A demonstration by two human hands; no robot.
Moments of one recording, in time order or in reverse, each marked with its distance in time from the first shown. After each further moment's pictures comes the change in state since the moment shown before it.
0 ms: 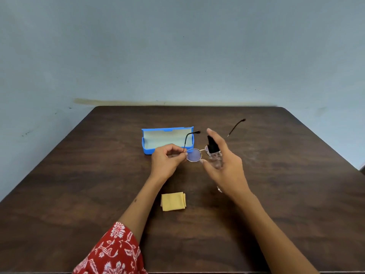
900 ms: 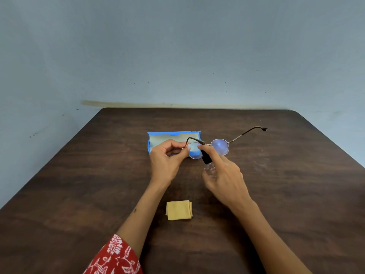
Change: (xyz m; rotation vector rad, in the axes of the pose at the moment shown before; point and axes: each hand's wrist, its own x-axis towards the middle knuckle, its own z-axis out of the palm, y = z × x) left_hand -0.005 0.028 -0.006 -0.119 0.134 0.144; right_hand 0.006 0.000 0.021 -0.352 -0.093 -0.112
